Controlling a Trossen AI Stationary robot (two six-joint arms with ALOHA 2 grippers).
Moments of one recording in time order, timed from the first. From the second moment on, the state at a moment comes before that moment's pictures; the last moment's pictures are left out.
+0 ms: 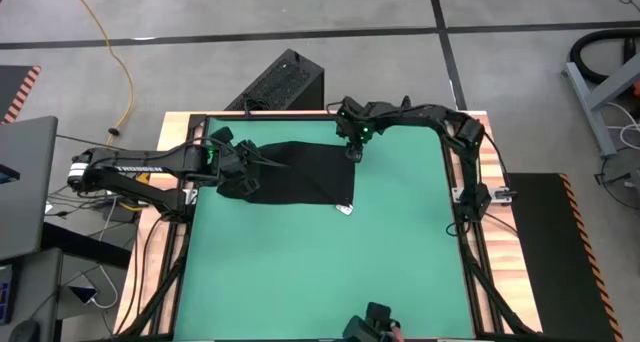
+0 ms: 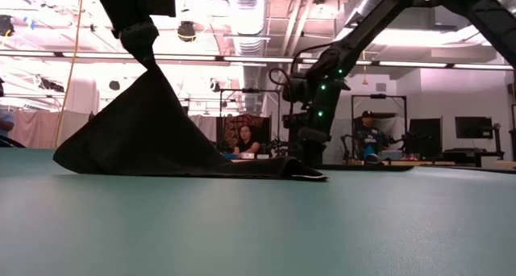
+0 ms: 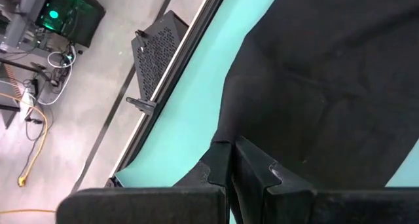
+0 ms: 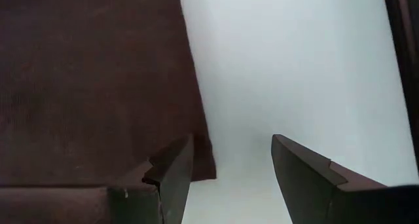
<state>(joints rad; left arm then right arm) 0.07 1.16 1.02 -0.93 -0.70 -0.19 -0.62 2.00 1.38 -0.58 -0.01 -0.34</state>
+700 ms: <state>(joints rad) 0.07 1.16 1.02 -0.92 -0.85 -0.16 -0.51 1.87 1.38 -0.78 0.15 -0.37</state>
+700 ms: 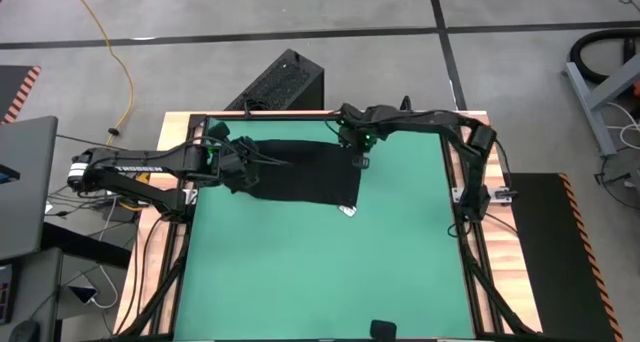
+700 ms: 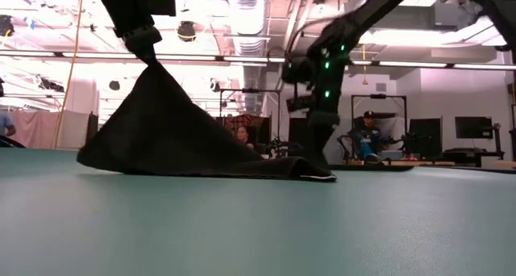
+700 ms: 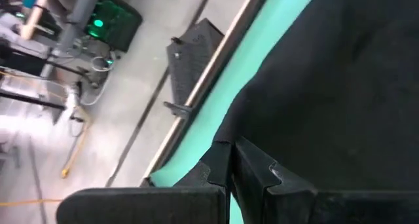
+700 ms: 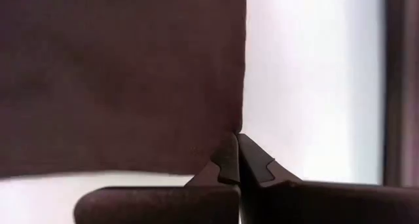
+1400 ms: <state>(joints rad) 0.13 1.14 0.80 -0.54 -0.91 -0.02 -0.06 1.45 1.25 -1.05 0.73 -0.01</state>
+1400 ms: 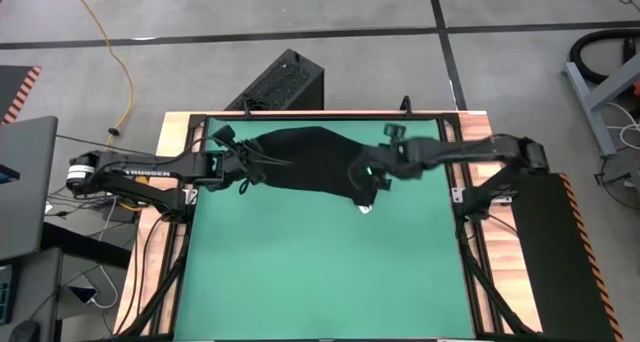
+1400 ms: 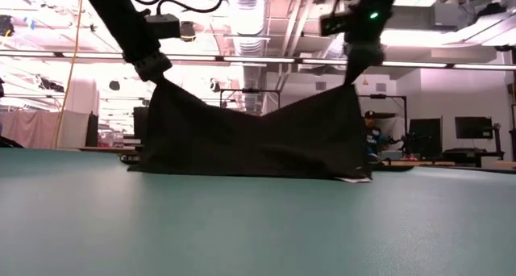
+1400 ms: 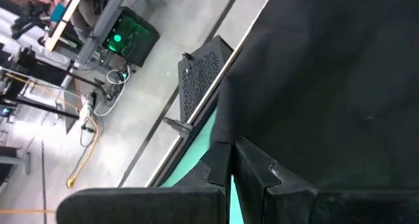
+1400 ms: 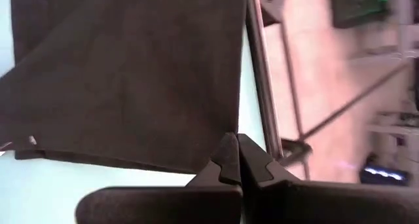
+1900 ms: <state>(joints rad) 0.14 1.14 0.76 -0.39 -0.95 -0.01 0.18 1.37 1.03 -1.23 1.03 0.53</state>
